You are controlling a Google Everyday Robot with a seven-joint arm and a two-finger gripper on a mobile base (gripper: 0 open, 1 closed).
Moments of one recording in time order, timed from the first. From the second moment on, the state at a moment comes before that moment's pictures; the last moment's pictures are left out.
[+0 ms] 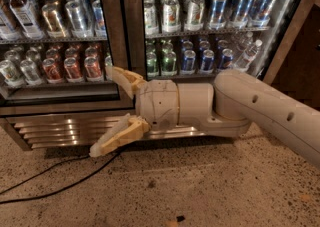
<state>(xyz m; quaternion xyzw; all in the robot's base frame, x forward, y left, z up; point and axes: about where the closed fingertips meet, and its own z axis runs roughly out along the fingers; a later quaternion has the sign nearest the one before) 0.415 0.111 0.922 -0.53 0.45 0.47 0.54</state>
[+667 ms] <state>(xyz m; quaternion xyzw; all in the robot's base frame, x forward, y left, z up) 0.415 0.105 0.940 -0.52 0.44 0.45 0.58</state>
